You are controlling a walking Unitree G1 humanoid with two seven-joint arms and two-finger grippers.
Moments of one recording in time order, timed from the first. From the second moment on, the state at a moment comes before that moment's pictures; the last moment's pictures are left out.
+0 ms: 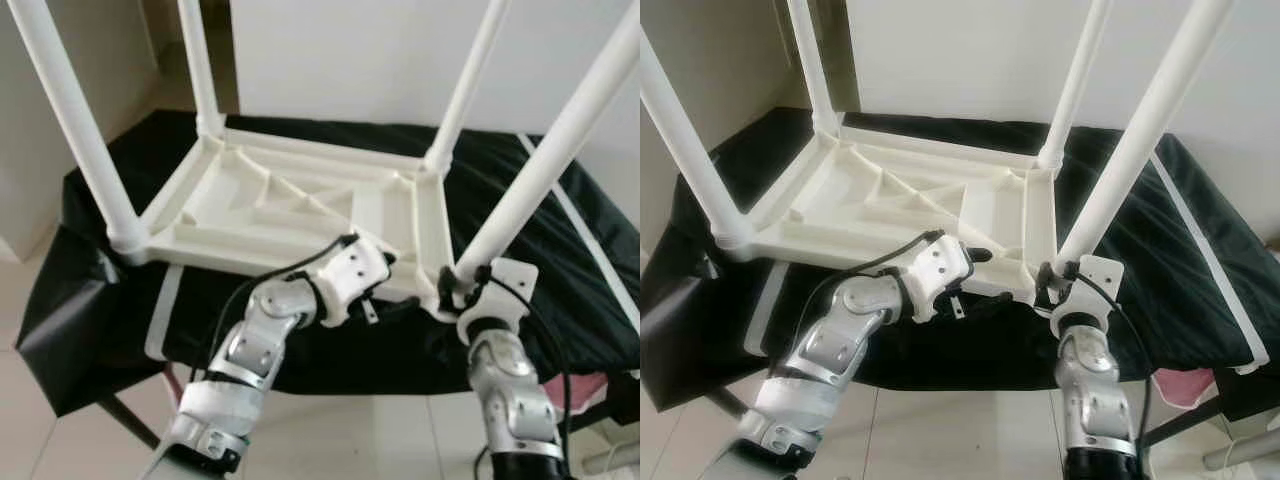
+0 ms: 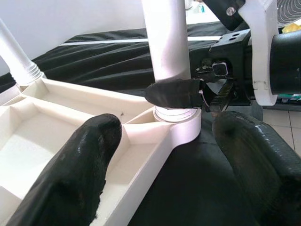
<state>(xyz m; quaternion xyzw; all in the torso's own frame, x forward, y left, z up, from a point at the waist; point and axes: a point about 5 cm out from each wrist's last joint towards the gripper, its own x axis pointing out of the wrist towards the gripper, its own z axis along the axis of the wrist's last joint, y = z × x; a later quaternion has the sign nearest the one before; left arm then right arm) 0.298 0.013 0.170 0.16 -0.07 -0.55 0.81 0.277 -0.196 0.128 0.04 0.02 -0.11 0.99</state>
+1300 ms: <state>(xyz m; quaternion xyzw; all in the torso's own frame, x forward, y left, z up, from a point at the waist) 0.304 0.018 0.172 0.18 -0.07 -0.55 0.82 0.310 -0.237 0.126 -0.11 0.05 0.28 0.95</state>
